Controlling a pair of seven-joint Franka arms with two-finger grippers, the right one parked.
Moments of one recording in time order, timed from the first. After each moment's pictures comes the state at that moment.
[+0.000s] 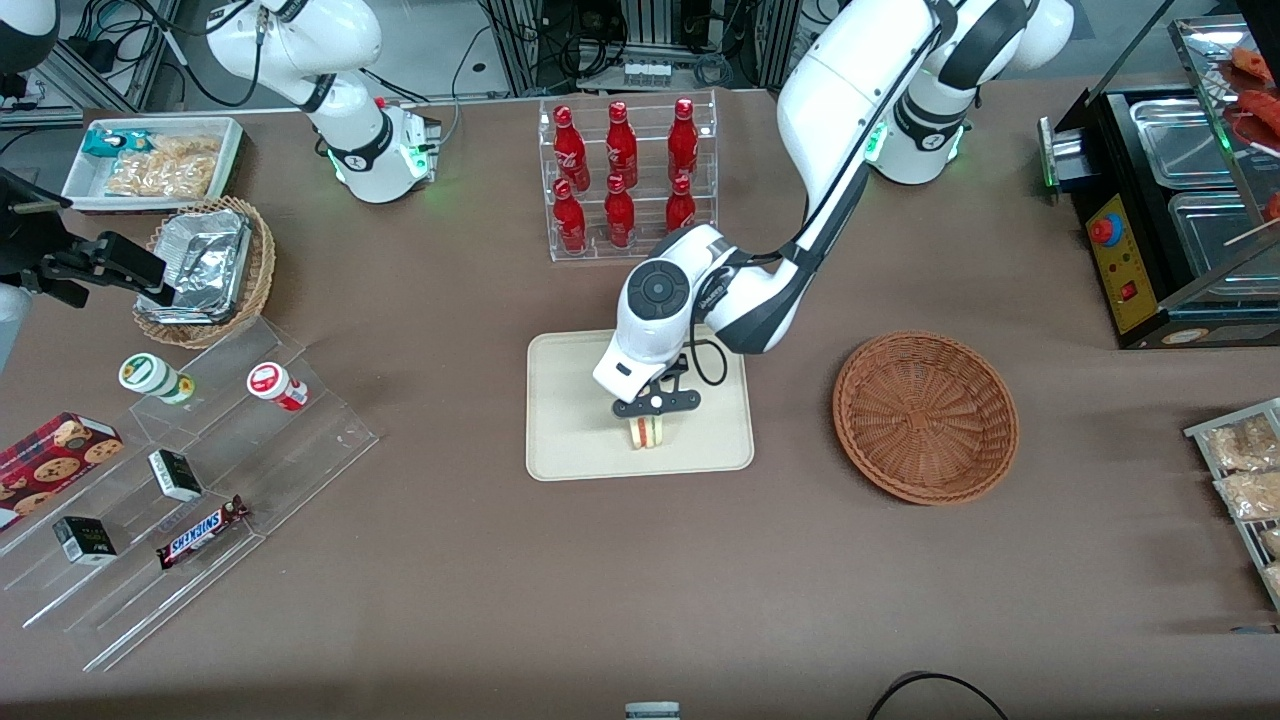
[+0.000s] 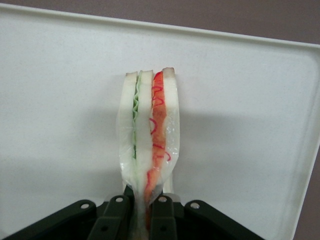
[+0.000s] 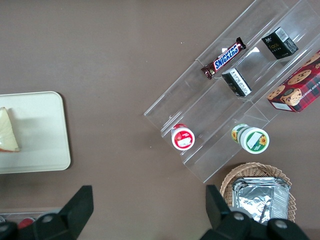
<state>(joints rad) -0.69 0.75 -0.13 -1.48 -0.02 2.26 -0.91</state>
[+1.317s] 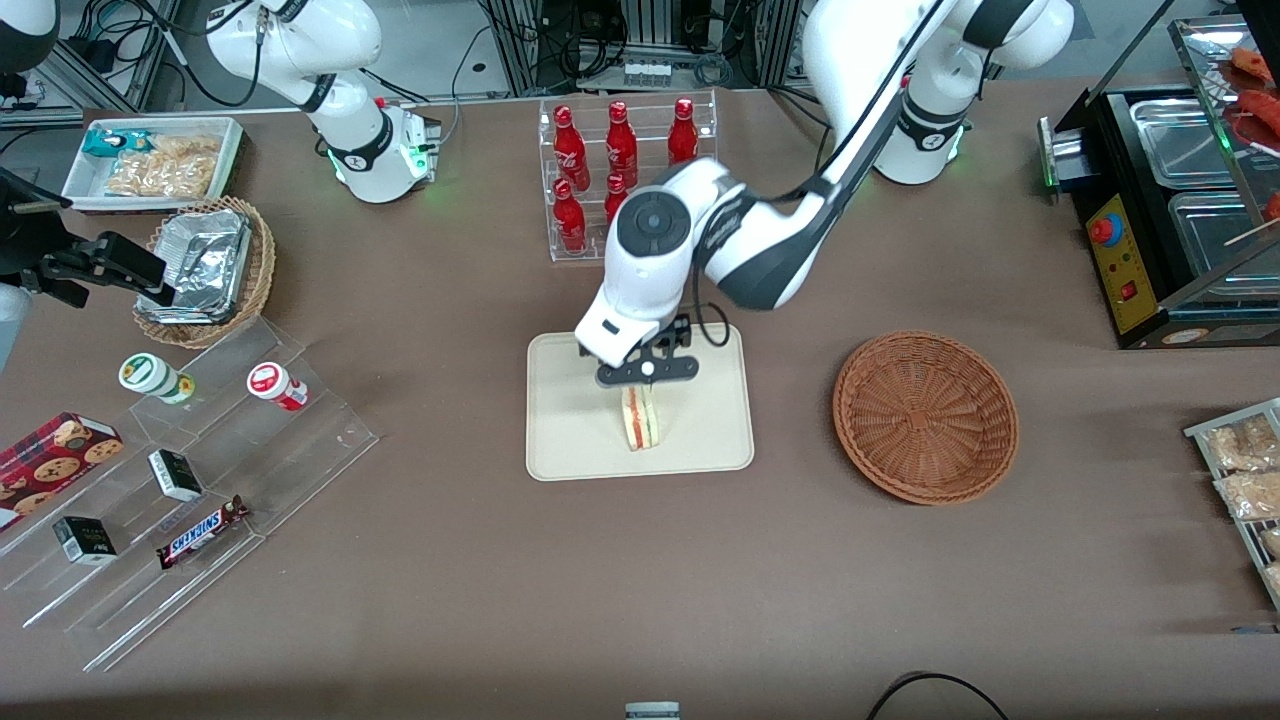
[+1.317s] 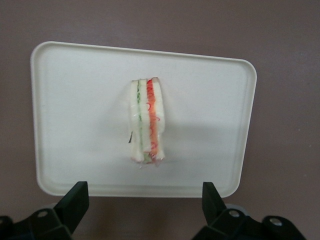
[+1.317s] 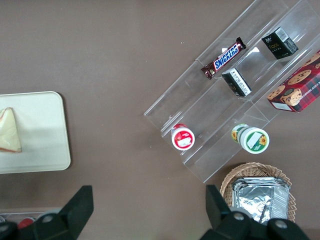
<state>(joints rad) -0.68 0.56 -0.14 -1.40 -0.02 2.00 -0.92</state>
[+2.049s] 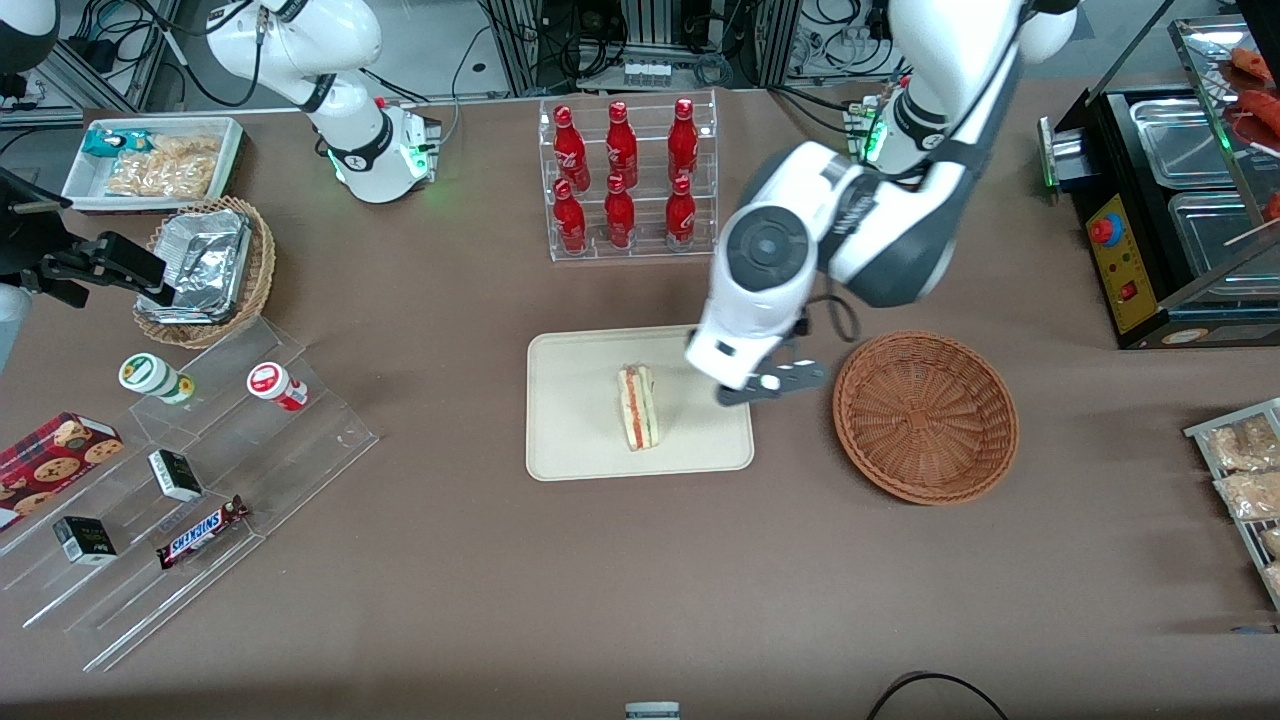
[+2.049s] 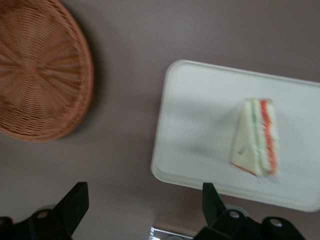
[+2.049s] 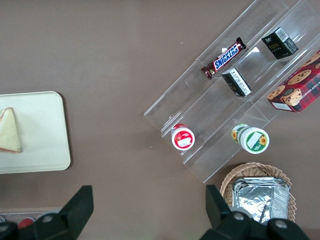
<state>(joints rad) -0.51 0.44 -0.10 -1.41 0.04 1.66 -0.84</state>
